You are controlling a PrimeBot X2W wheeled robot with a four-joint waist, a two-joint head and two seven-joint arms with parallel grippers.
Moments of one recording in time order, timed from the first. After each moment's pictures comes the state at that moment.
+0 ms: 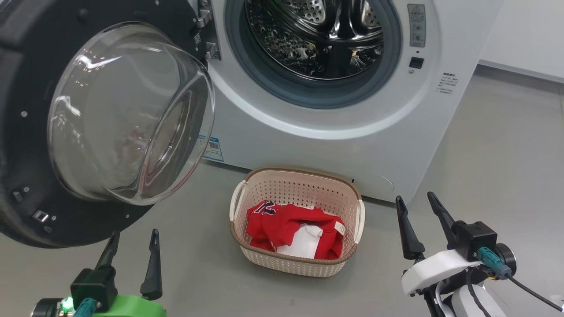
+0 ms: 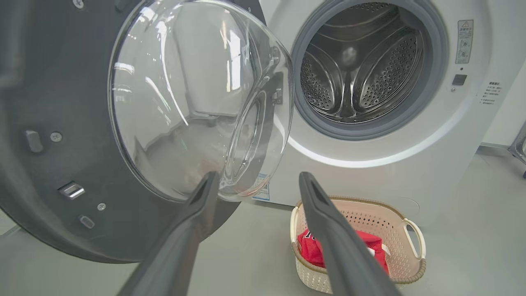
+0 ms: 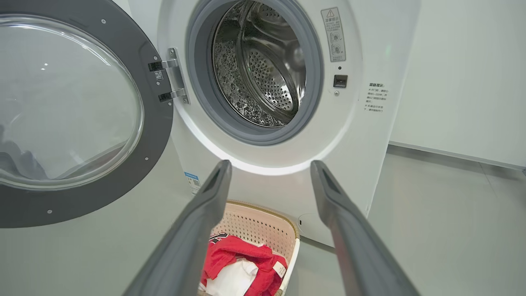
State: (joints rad) left arm 0.13 0.09 -0.12 -0.05 -0.23 0.09 -0.06; right arm -0.07 -0.05 0.20 0.30 0.26 0.01 -0.26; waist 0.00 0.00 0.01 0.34
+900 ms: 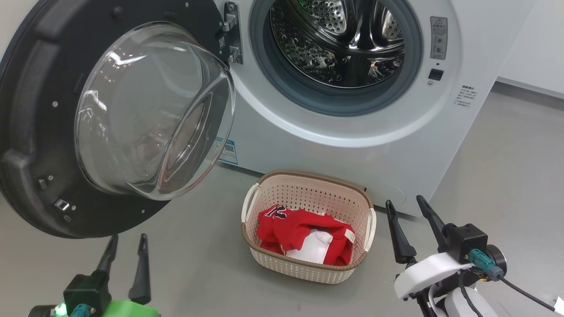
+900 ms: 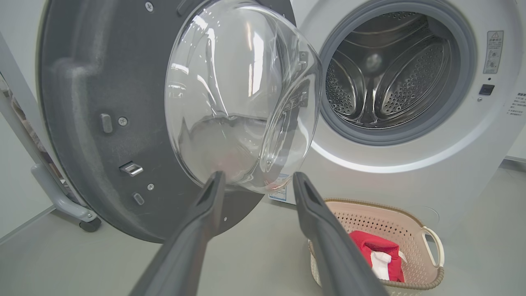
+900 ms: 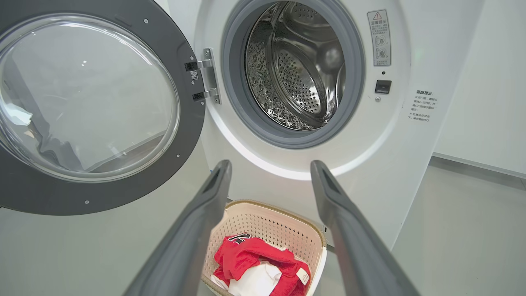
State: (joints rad) left arm 0.15 0.09 -0.10 -0.06 -0.23 0.10 -0.06; right arm -0.07 -0.04 0.24 0.31 0.28 0.01 -0.26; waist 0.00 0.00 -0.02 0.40
